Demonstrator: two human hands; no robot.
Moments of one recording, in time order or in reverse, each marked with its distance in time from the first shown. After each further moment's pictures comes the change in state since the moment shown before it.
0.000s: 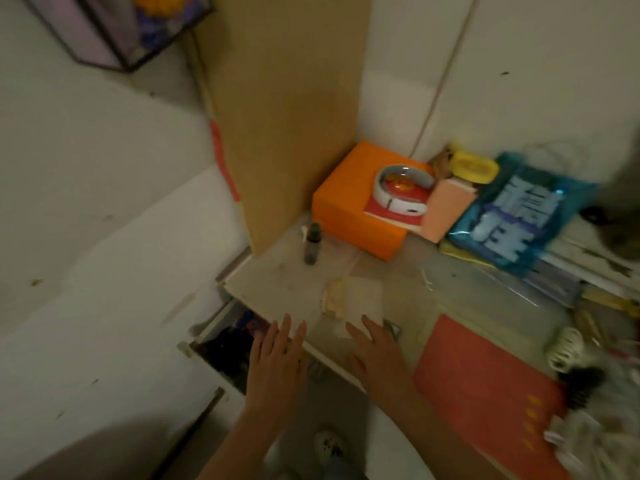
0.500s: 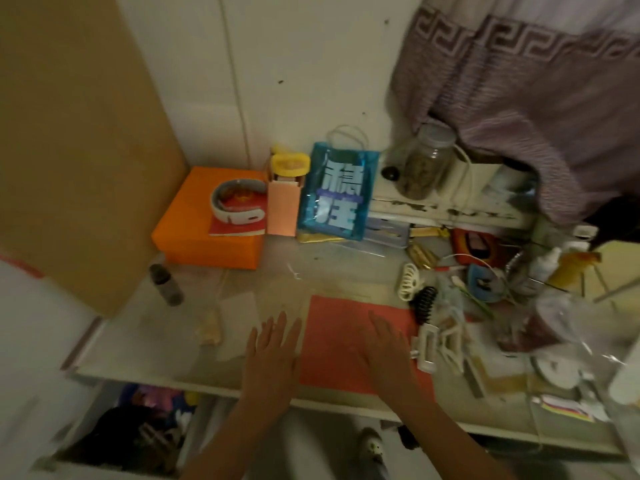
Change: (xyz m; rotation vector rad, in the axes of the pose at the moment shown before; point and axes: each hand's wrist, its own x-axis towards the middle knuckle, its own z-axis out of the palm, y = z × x) left_hand 0.005 0.184 -0.013 0.122 0.000 0.485; right_hand -0.136 0.149 -0.051 0.014 0.160 0.521
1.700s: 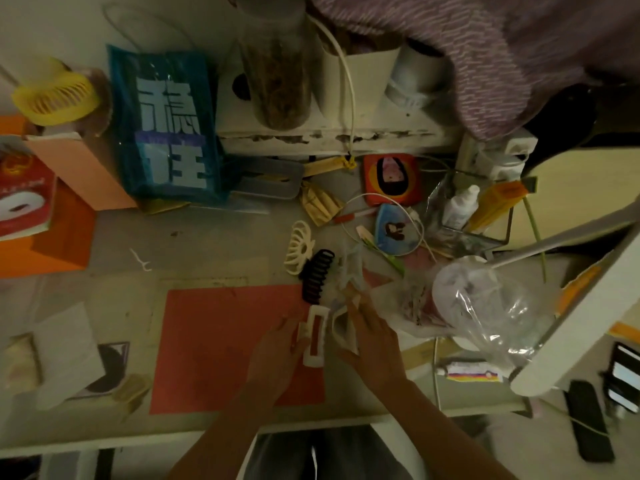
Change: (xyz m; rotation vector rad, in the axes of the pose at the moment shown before) left_hand 0.135 0.238 0.104 -0.495 -0.378 -0.025; right_hand 0.033 0.264 0.045 0.222 -0.122 0.175
